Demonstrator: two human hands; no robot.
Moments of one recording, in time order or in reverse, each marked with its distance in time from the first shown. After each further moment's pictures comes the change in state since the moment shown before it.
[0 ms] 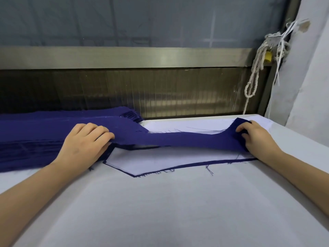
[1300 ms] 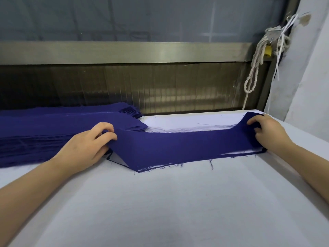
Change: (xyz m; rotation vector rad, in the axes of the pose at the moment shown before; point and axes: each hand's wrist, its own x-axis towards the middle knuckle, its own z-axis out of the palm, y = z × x) left_hand -0.001 0.006 -0.014 -0.363 -0.211 -0.035; right_hand 0.005 0.026 -0.011 -0.004 0.041 0.141
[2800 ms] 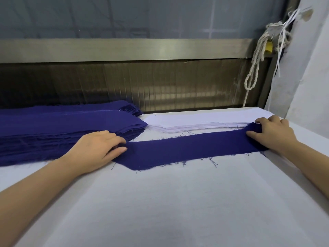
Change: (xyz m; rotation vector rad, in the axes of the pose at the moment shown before) left_hand 0.013 0.014 0.006 -0.020 -0.281 -0.148; right_hand -0.006 0.003 -0.003 -0.320 -0.130 0.161
